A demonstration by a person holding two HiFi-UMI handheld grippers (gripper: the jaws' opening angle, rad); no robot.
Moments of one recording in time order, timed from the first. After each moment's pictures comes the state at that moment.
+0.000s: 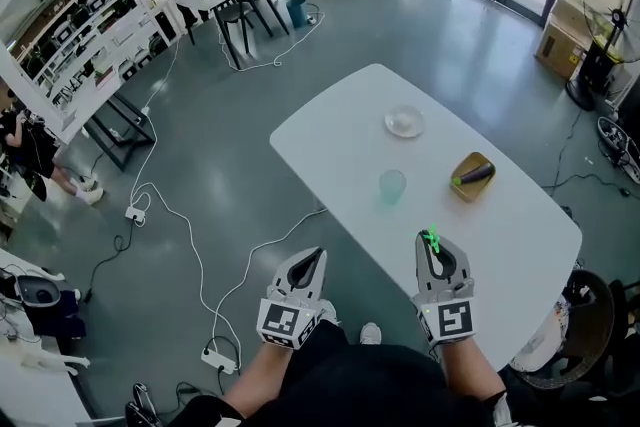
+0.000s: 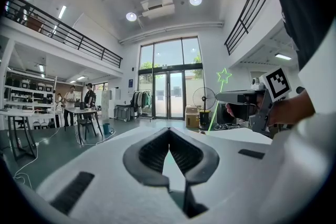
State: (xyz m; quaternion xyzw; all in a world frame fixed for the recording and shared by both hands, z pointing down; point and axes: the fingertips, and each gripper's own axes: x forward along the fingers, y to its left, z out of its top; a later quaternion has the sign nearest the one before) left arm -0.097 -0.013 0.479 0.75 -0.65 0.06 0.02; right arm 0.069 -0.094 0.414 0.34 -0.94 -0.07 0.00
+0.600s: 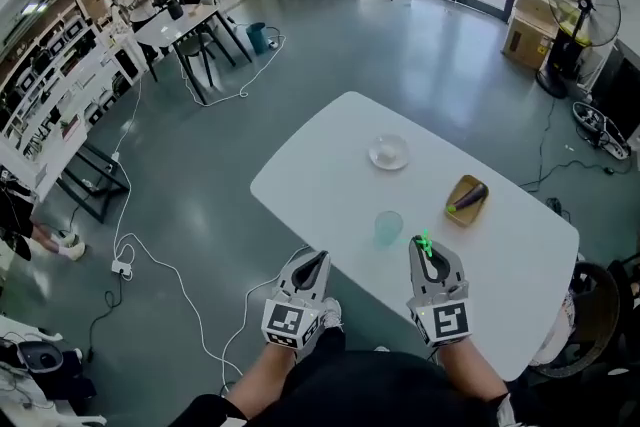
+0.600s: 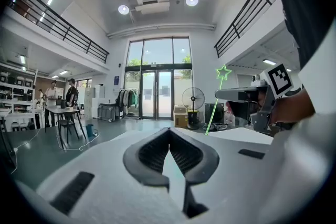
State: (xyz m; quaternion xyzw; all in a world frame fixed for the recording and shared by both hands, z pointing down) left arm -0.165 -0.130 0.482 0.81 -0.58 0.06 0.02; right arm -0.001 -0.174 0.410 0.41 -0.91 -0.07 0.01
